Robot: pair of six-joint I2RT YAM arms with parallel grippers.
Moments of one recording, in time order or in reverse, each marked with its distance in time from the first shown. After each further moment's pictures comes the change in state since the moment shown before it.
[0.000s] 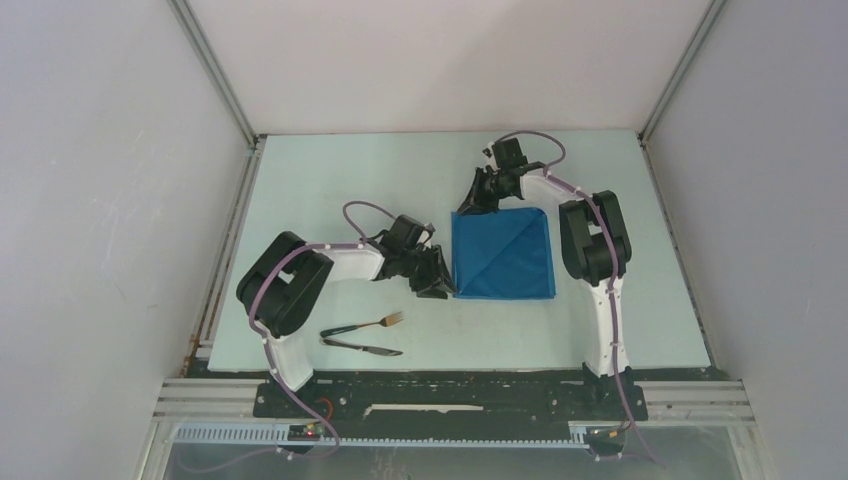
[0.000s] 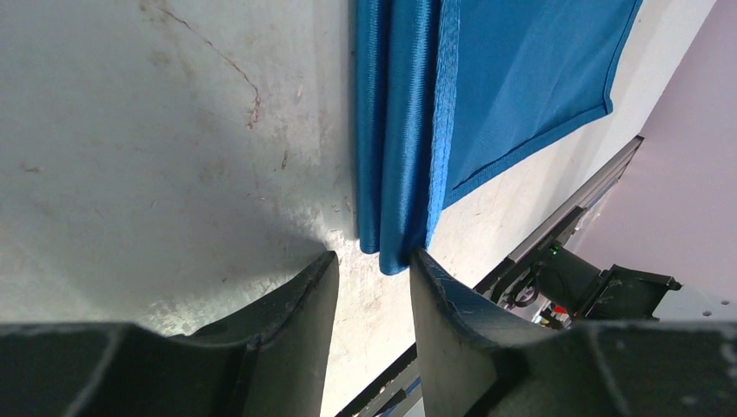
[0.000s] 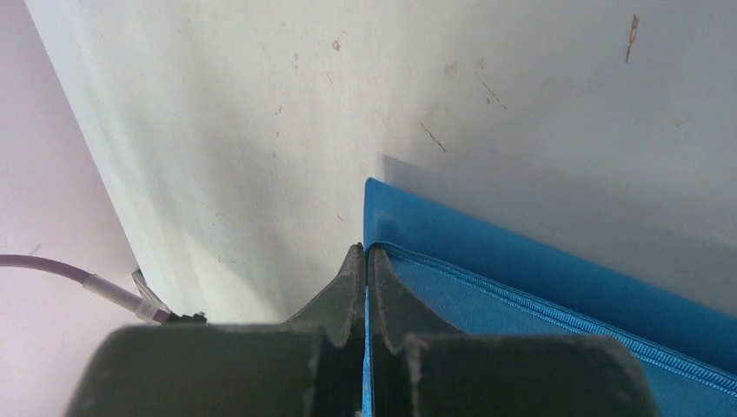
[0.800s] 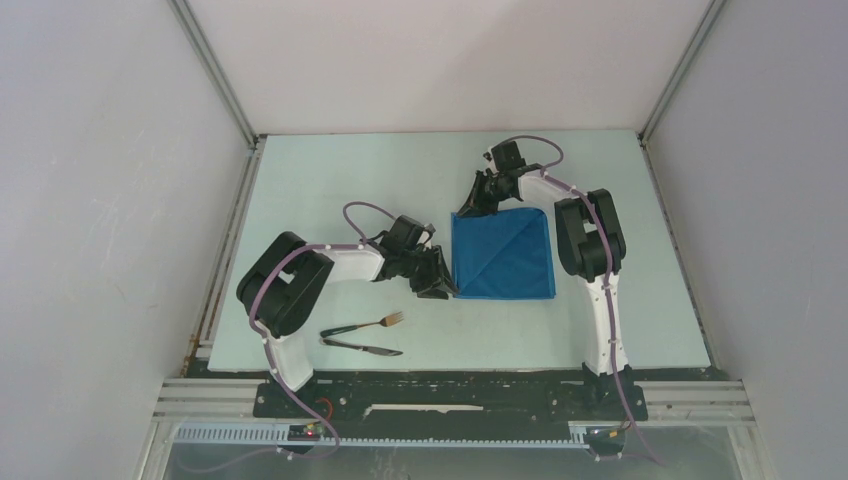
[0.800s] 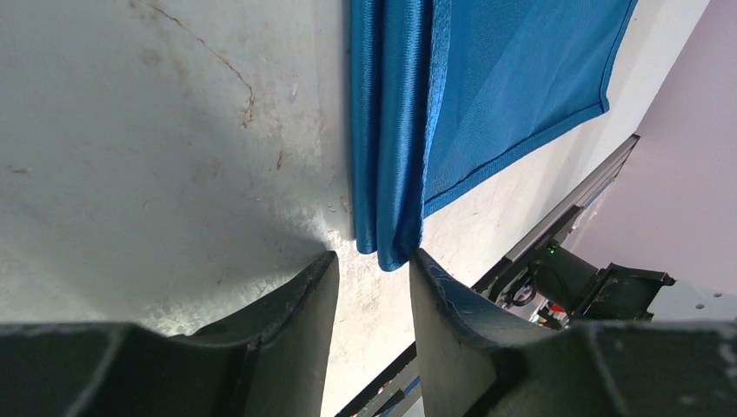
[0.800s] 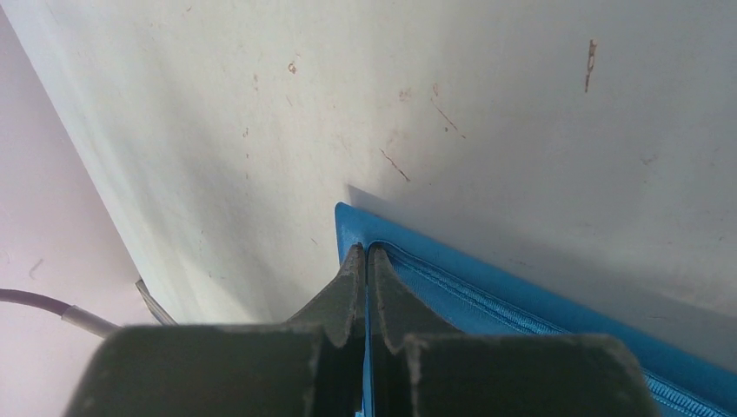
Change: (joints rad) left arm -0.002 0.000 -0.010 0.021 0.007 -0.010; right arm -0.012 0.063 0.042 -0.005 -0.003 0.019
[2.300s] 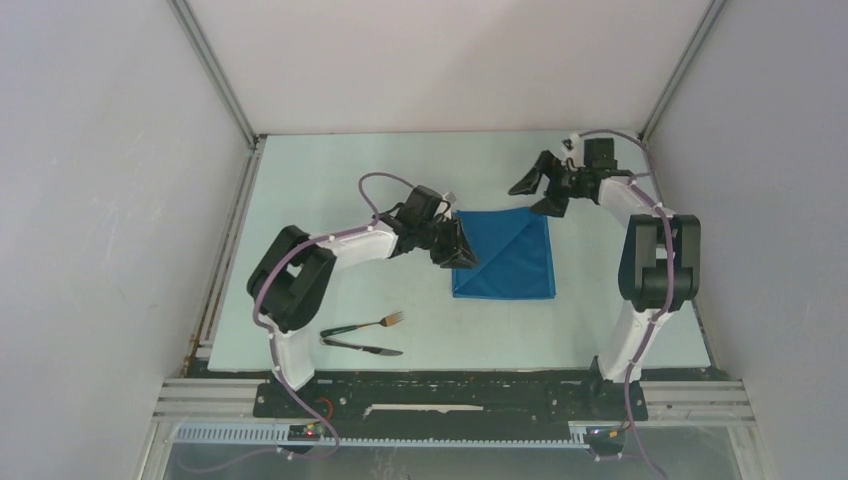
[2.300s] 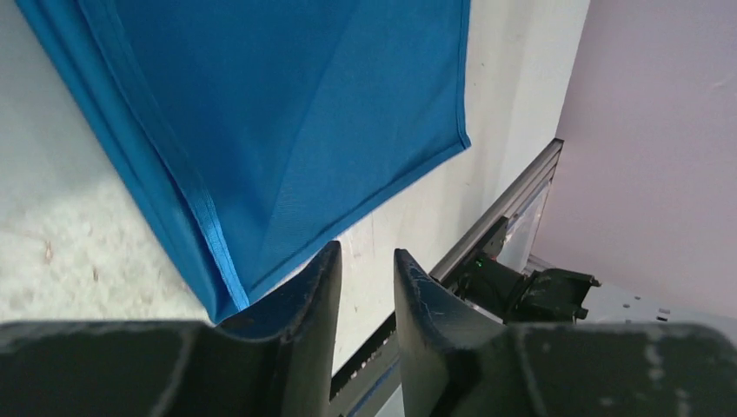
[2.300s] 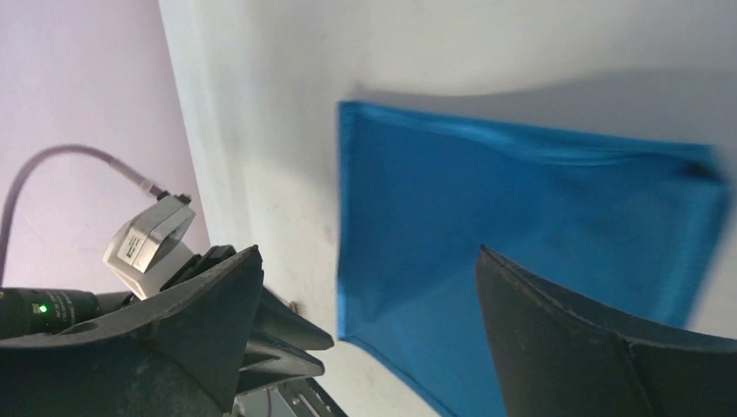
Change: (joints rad) left arm -0.023 0.017 0.264 -0.098 0.027 -0.001; right arm -0.282 -0.442 -0.364 0.036 -0.224 -0.112
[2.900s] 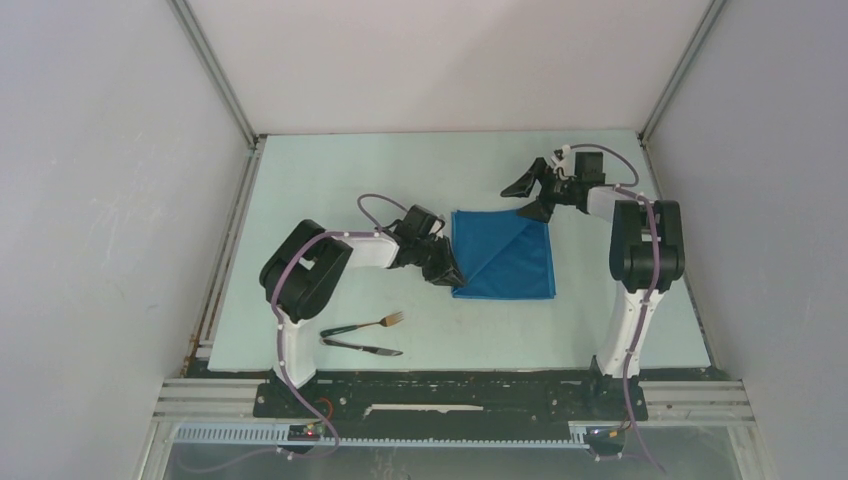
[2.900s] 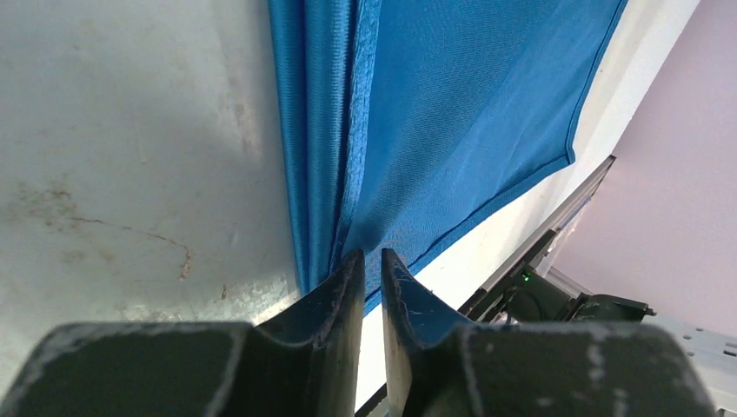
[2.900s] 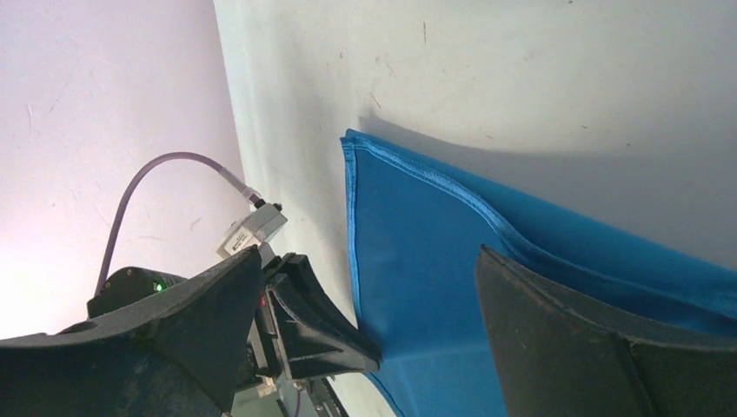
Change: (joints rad) left arm 0.019 0.131 -0.085 0.073 -0.005 -0.026; right arm -0.058 0.189 -0.053 0.305 -0.168 0.141
